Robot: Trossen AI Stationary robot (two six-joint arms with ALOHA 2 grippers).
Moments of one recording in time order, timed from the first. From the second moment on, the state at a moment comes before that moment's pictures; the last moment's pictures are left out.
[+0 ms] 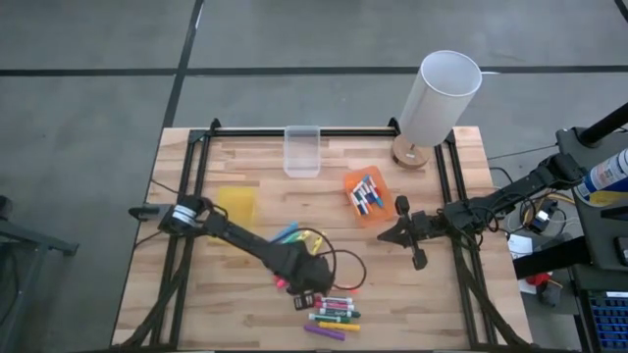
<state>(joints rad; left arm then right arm) -0.40 2.07 1.68 -0.95 -0.04 -0.62 0.39 0.83 0.27 0.50 0.20 0.11</state>
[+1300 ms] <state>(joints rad) -0.41 2.07 1.50 -0.71 -0.06 -0.59 0.39 0.83 0.27 0.49 0.20 0.11</state>
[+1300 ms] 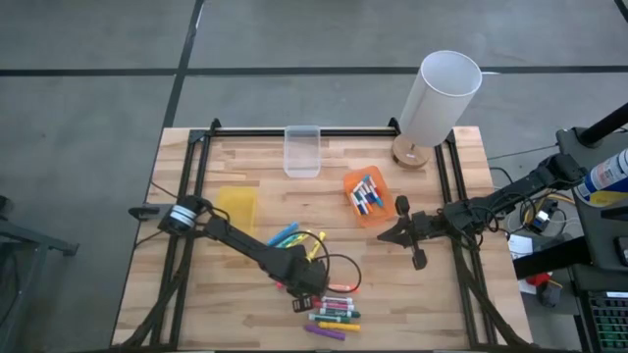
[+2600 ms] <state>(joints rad) 0.05 1.94 1.63 -0.21 -0.12 0.00 0.39 0.83 0.27 0.49 0.20 0.10</state>
